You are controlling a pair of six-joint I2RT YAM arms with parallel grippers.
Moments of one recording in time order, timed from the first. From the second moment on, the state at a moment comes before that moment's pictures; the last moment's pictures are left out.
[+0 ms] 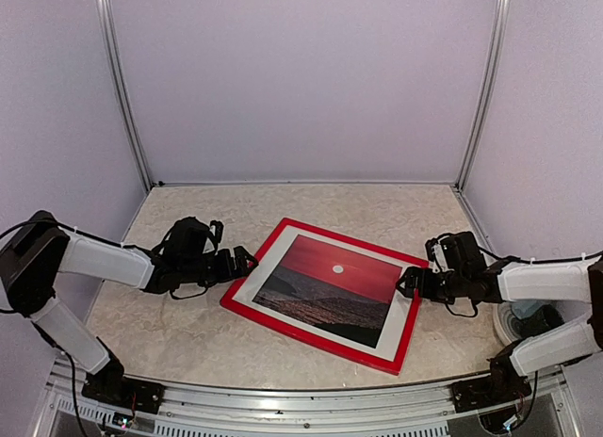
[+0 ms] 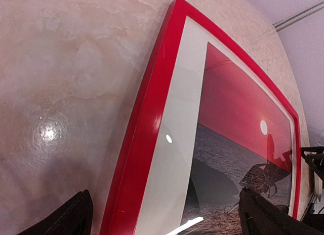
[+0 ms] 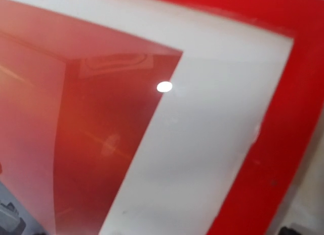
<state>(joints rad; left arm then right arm) -0.60 1.55 0.64 0.27 0.08 -0.69 0.44 1.24 0.46 -0.05 -0.08 0.54</state>
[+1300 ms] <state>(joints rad) -0.81 1.36 0.31 0.42 0.02 -0.86 0.40 1.76 0.83 0.13 -0.16 0.44</state>
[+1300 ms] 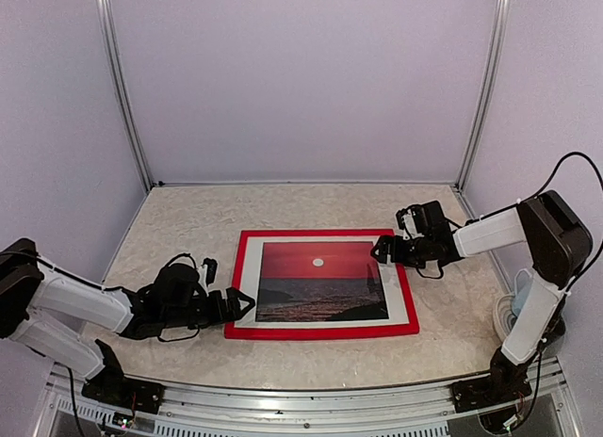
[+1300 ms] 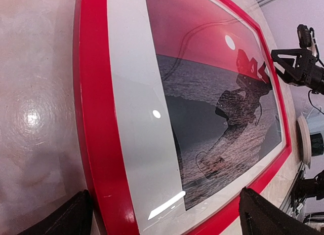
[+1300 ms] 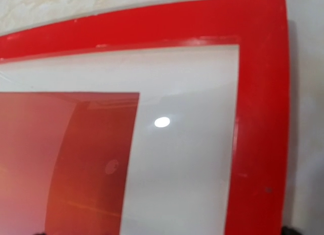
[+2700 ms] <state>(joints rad) -0.64 0.38 0.23 0.01 -0.33 -0.51 0.40 0.48 0.34 -0.14 0.12 0.22</state>
